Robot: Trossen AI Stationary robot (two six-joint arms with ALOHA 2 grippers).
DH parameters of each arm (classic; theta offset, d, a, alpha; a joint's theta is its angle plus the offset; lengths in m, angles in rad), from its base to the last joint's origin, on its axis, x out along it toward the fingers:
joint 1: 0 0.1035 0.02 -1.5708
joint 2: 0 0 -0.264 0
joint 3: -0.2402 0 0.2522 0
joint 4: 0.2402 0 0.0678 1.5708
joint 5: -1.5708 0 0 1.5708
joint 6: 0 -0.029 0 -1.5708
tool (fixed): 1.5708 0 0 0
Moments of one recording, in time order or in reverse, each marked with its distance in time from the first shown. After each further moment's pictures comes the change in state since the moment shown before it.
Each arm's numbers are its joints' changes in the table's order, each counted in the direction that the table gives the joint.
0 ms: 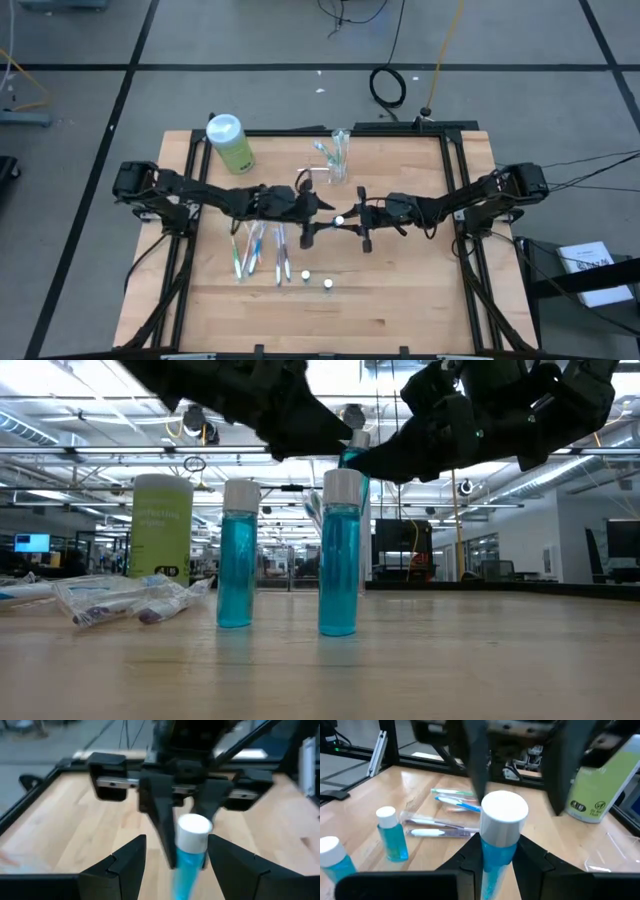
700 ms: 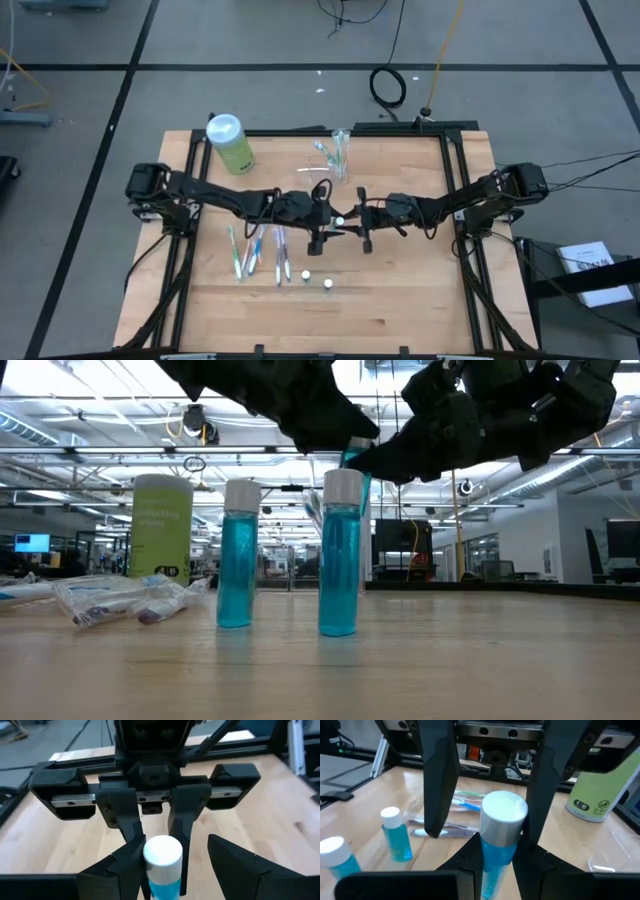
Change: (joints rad) left arm -0.039 0.112 -0.151 0.104 -0.025 -0.089; right arm 0.001 0.000 0.001 -0.005 -0.001 -0.009
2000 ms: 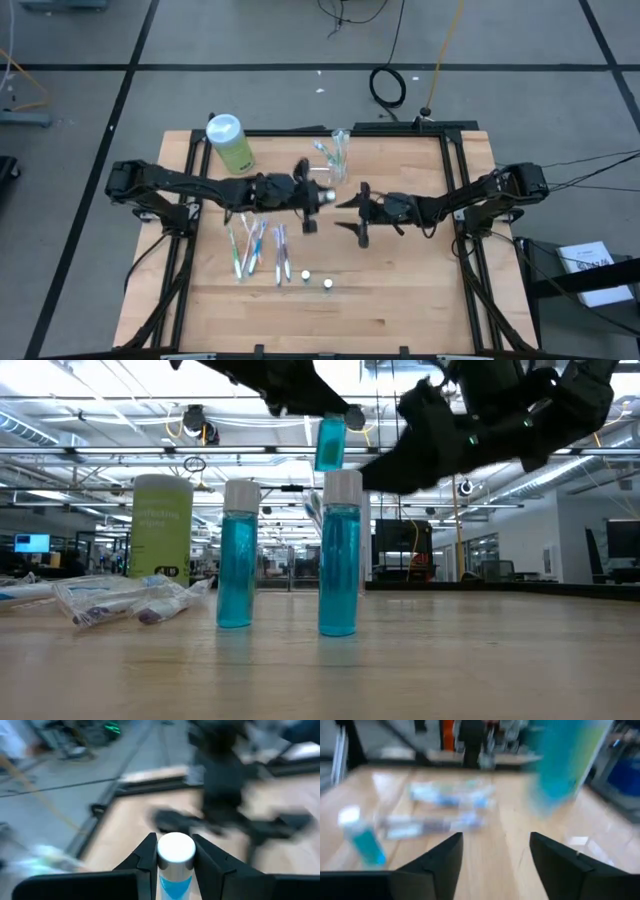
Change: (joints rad) left arm 0.063 -0.184 0.002 0.077 0.214 -0.102; right arm -0.001 0.001 0.002 0.050 -0.114 -0.098
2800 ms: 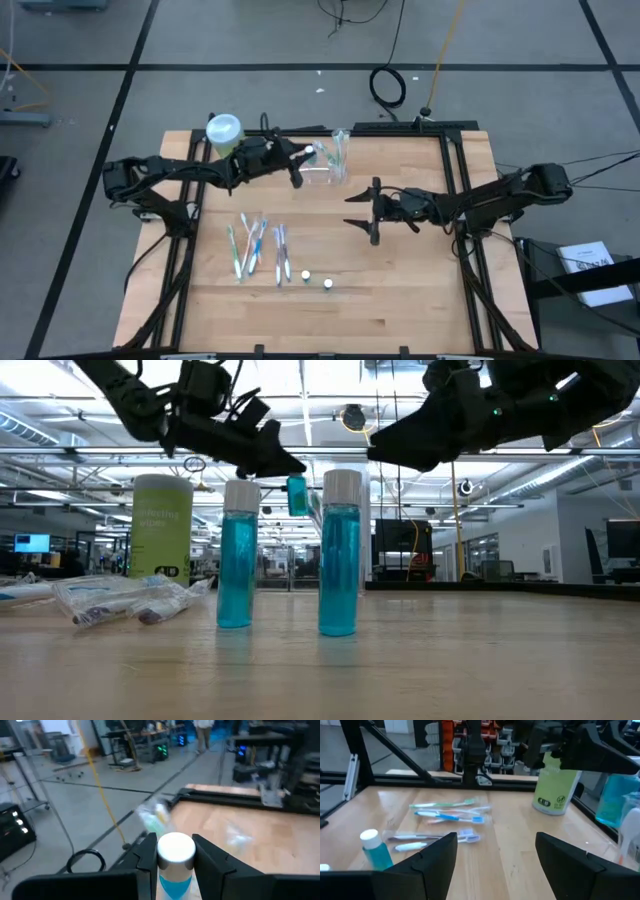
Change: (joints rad) left arm 0.420 -0.036 0.363 -0.532 -0.218 0.087; right arm 0.000 -0.215 0.054 0.083 -0.018 0.009
